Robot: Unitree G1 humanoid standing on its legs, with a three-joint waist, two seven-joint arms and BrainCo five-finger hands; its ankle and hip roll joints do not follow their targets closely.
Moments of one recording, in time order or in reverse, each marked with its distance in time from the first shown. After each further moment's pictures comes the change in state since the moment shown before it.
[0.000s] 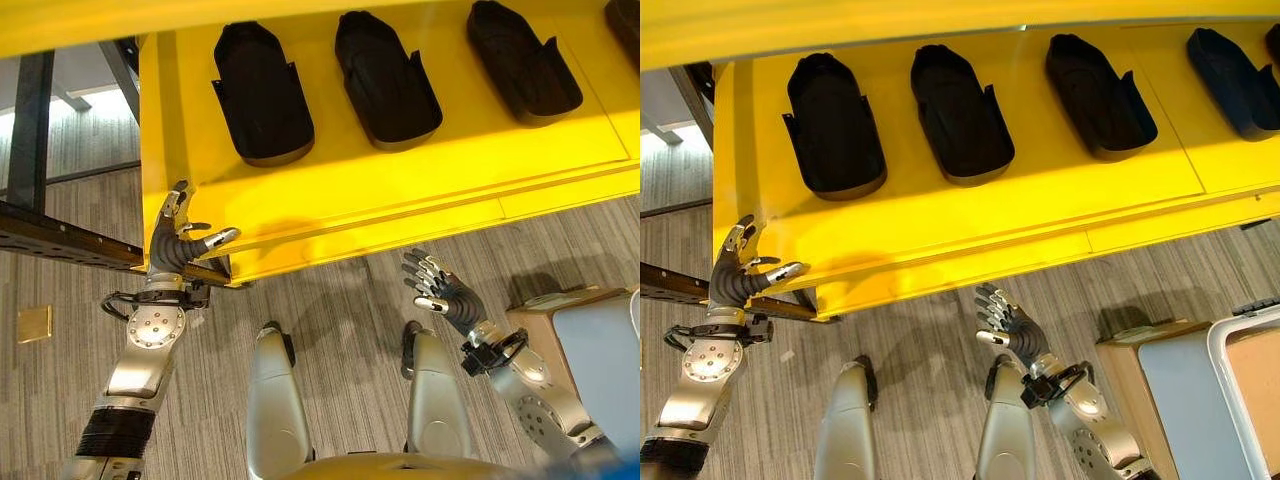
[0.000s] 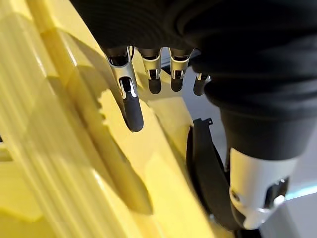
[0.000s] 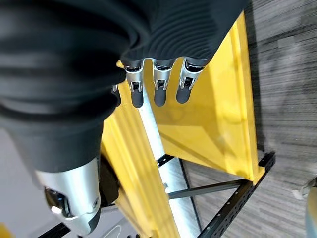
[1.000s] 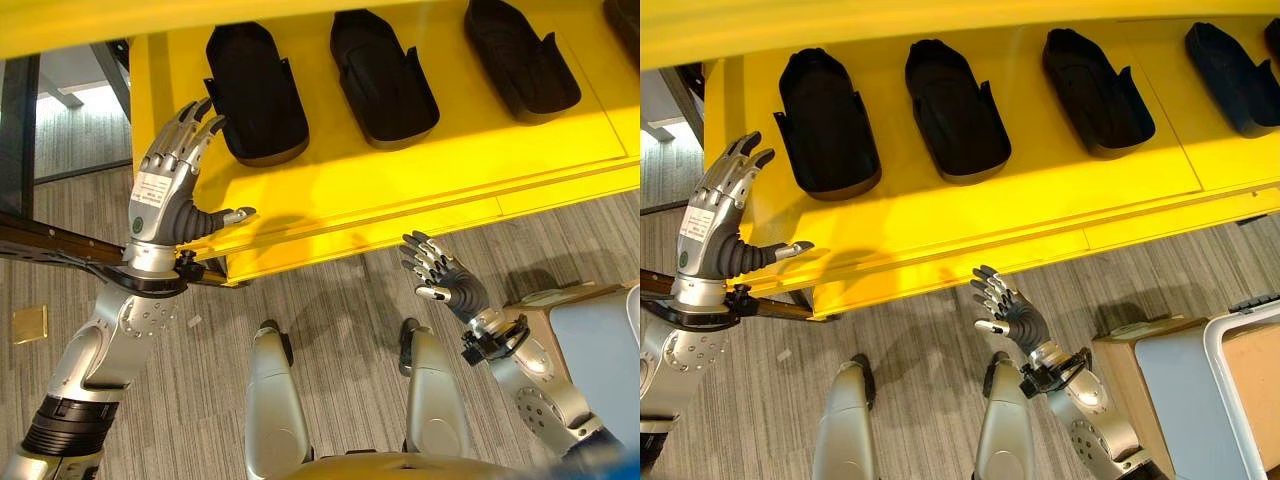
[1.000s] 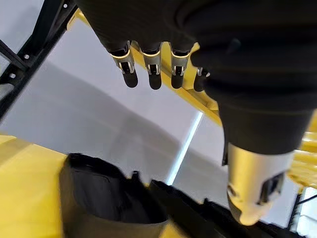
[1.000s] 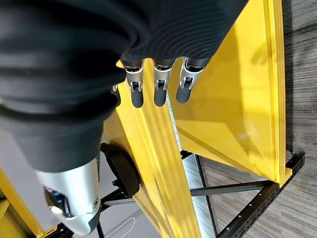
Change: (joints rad) left arm -0.240 0.184 -0.146 -0.169 0.583 -0.095 0.149; right arm -0.035 -0.004 0.020 -0.016 -0.001 -0.055 -0.006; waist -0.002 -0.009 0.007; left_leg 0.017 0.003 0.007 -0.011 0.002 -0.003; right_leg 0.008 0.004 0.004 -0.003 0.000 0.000
